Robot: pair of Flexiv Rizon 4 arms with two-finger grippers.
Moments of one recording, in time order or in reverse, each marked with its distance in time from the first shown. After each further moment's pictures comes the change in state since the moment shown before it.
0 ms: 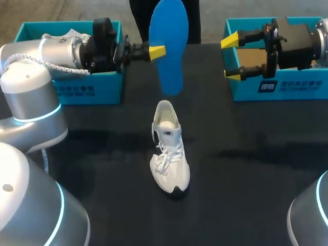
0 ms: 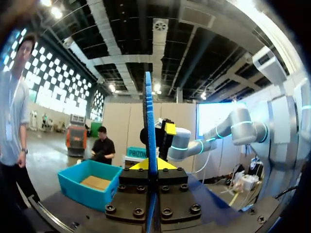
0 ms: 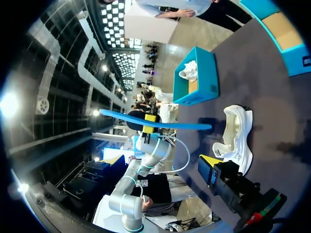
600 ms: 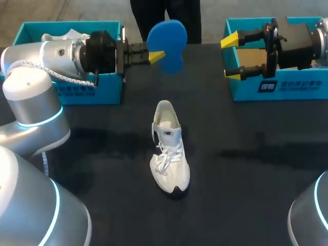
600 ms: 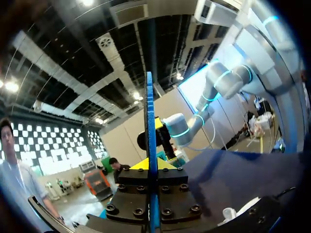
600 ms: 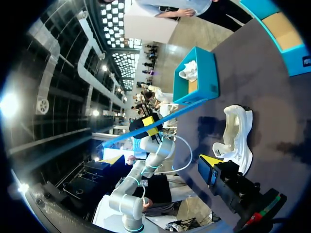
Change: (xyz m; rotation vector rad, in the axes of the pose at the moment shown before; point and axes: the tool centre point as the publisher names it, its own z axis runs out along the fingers) left arm 0.004 0.008 -0.001 0.029 0.052 0.593; right arm 0.000 0.000 0.000 0.001 -0.002 0.000
